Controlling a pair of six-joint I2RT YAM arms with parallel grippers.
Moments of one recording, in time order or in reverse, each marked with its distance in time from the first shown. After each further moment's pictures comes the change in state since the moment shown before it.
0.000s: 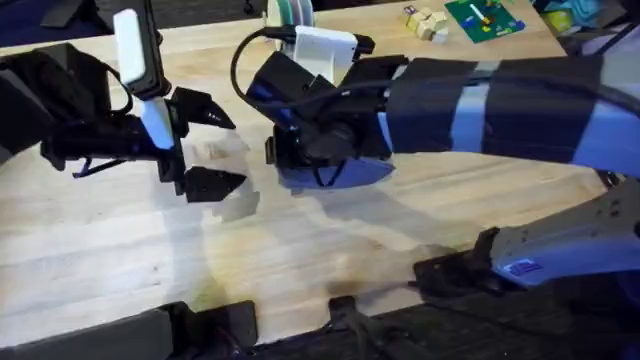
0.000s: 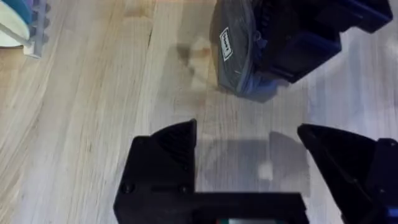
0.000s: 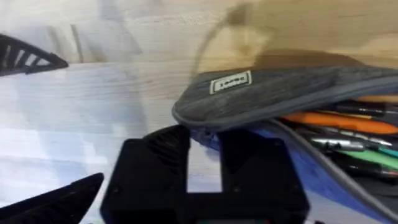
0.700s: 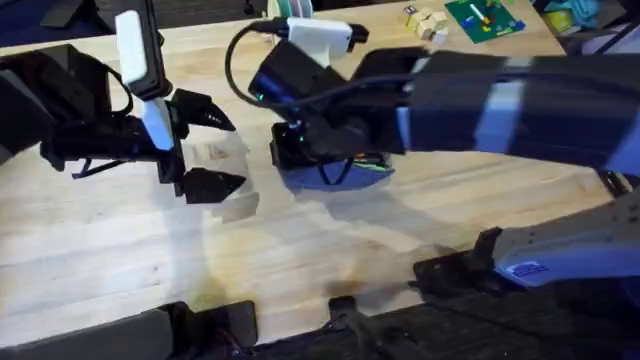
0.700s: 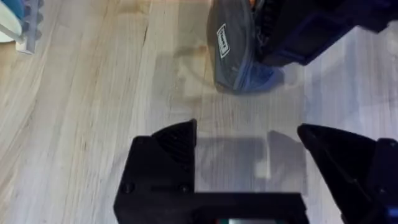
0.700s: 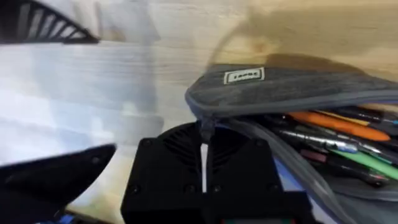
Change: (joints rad) left arm 0.000 0.000 0.000 -0.012 -0.010 0.000; right arm -0.002 -0.053 0.005 -0.021 -0.058 -0.117
